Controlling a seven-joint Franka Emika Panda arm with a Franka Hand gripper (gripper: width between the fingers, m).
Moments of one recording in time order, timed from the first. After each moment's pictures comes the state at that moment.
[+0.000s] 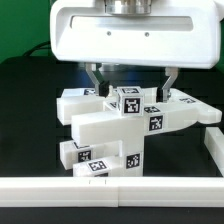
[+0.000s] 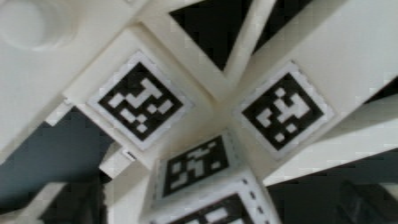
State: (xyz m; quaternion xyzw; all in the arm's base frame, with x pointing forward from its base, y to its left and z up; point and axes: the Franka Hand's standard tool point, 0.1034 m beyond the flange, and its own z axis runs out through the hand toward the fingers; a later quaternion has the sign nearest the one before) arm 0.648 -0.002 0.118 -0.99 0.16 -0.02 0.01
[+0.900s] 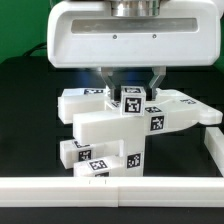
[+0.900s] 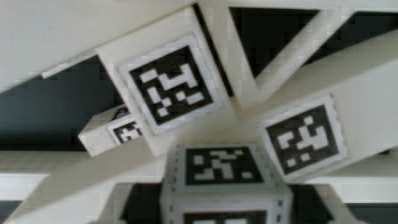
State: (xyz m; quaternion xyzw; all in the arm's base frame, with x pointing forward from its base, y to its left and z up) arm 0.647 -0.001 0.116 -1.00 0.02 -0.02 0.00
